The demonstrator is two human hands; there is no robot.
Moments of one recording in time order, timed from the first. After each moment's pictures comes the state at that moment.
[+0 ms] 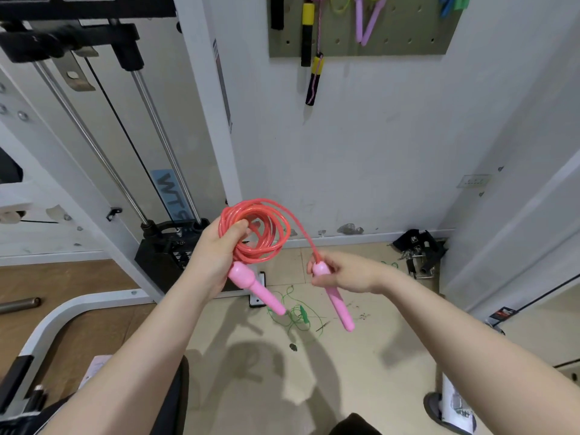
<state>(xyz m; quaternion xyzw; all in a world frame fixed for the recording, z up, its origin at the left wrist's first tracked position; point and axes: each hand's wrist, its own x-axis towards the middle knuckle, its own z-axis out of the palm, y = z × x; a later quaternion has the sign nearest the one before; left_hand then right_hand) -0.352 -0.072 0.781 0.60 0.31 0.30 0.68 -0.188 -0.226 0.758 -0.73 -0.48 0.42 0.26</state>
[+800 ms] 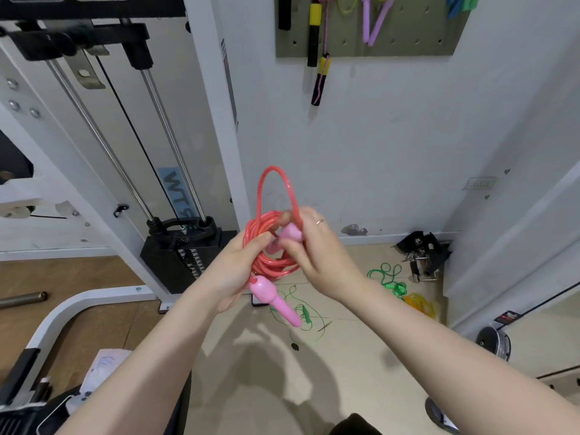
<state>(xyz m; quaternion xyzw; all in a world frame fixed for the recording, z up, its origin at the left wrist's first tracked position) -0.355 -0.099 0.781 0.58 0.26 0.18 0.75 -0.245 -0.201 0.785 -0.65 -0.60 0.00 0.46</state>
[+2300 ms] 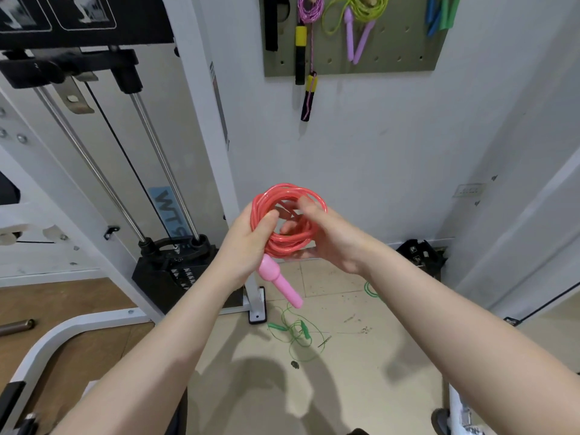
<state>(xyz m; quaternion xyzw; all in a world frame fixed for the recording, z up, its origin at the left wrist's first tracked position) -0.314 -0.086 0.812 0.73 0.18 0.30 0.59 -0.198 -0.183 0.819 -0.56 -0.34 0.48 0.59</state>
